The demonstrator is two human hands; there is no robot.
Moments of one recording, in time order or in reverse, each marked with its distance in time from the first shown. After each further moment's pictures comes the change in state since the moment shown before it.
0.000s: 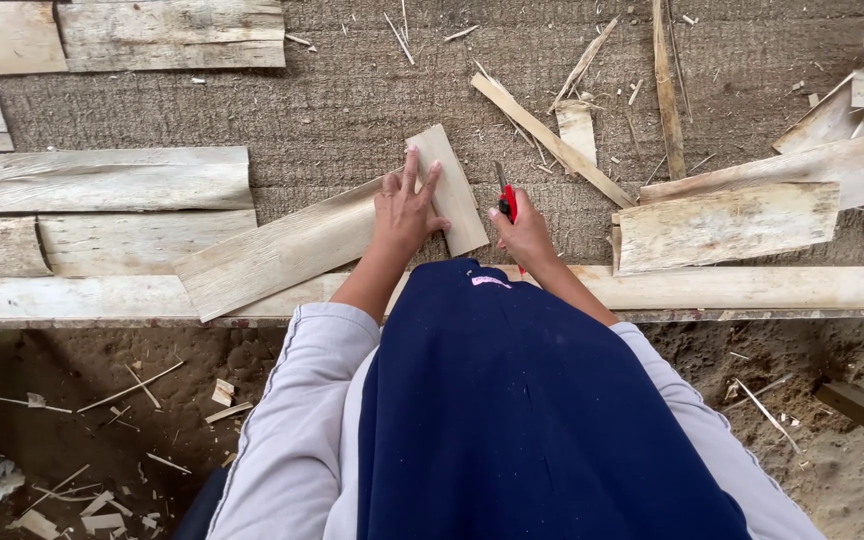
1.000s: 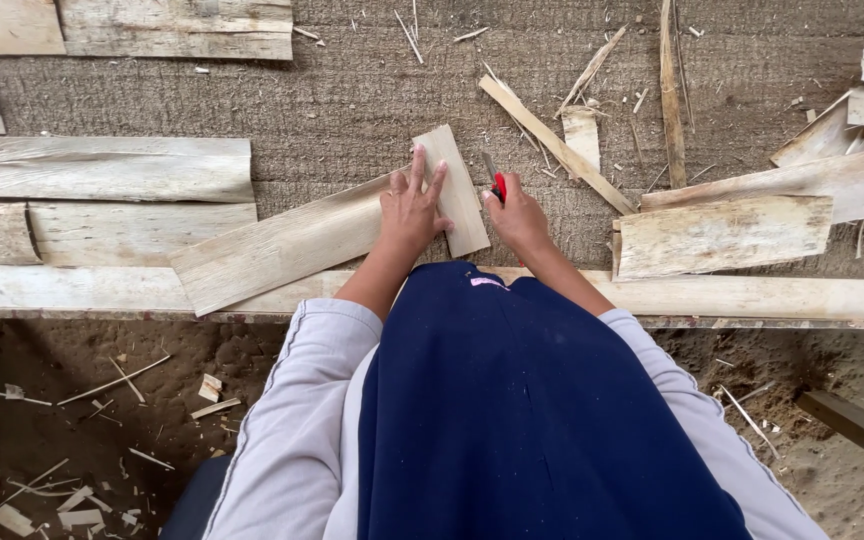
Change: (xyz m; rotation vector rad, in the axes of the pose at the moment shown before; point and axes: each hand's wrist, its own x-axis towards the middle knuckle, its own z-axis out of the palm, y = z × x) left_hand 0.005 0.003 0.010 0.053 -0.005 -0.014; right_hand 0.018 -0.037 0.006 -0.396 -0.003 -0.011
